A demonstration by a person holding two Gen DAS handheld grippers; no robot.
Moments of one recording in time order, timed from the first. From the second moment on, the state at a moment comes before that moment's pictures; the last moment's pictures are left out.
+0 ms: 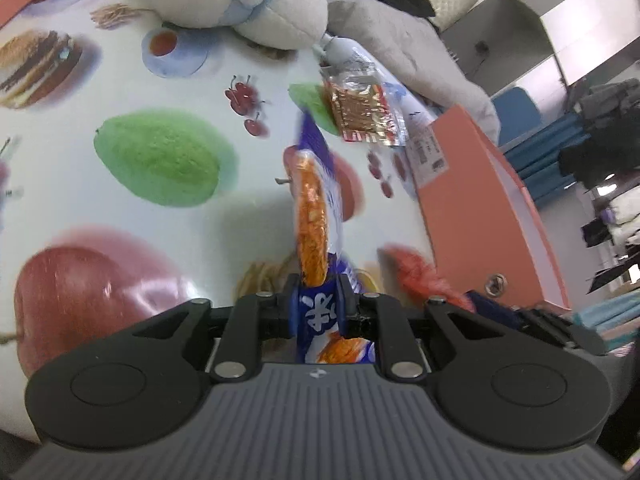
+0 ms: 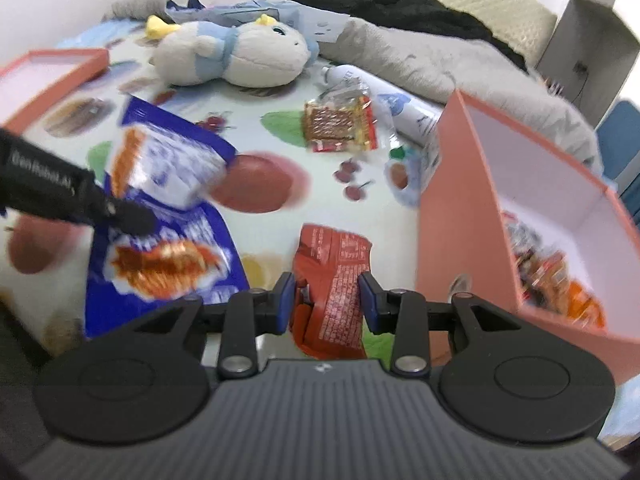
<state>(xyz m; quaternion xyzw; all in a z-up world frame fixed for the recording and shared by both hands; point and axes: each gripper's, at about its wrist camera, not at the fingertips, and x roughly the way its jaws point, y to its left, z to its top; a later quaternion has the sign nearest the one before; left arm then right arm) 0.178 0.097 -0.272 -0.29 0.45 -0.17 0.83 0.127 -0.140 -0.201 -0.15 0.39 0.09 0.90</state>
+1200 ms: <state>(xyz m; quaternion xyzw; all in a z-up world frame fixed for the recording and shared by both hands) 0.183 0.029 -0.271 -0.10 0.45 -0.06 0.89 0.124 -0.157 -0.236 -0.08 0.43 0.12 0.89</state>
